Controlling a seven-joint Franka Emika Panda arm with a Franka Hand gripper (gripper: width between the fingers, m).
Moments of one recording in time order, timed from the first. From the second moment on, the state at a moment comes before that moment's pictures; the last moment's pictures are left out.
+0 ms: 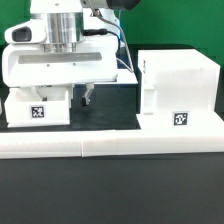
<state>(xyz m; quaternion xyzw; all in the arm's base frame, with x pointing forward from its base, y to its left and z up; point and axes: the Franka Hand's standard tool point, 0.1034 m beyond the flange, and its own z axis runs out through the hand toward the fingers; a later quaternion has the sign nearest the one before) 0.504 -0.087 0.006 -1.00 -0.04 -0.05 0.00</state>
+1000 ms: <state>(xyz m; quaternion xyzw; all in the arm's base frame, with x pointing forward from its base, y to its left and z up) 0.504 -0.087 0.006 -1.00 -0.04 -0.05 0.00</state>
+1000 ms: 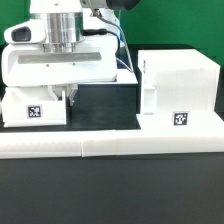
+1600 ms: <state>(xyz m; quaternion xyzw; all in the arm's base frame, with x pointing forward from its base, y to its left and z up) 0.523 -0.053 0.038 -1.00 -0.05 -0.04 0.03</state>
